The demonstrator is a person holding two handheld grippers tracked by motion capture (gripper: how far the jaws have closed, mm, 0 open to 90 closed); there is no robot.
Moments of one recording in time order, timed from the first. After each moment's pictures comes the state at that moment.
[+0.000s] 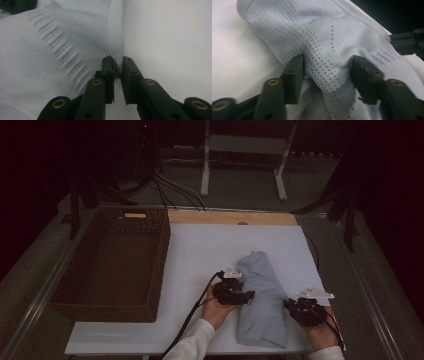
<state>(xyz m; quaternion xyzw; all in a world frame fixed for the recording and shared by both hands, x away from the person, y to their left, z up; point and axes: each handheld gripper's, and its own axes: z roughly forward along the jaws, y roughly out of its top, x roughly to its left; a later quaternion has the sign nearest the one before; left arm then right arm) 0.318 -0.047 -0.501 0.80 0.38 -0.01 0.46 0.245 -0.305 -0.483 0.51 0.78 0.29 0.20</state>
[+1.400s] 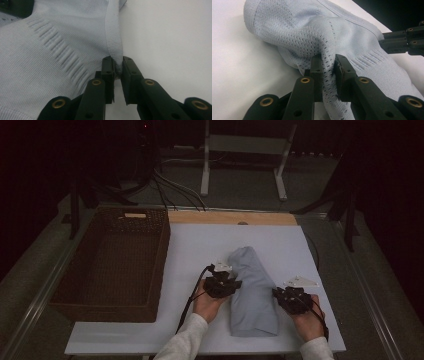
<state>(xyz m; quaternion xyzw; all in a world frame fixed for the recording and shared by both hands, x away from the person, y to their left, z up) 0.329 -0.019 -0.486 0.80 0.40 0.03 0.45 0.276 -0.276 -0.483 0.49 0.78 0.31 0.21</state>
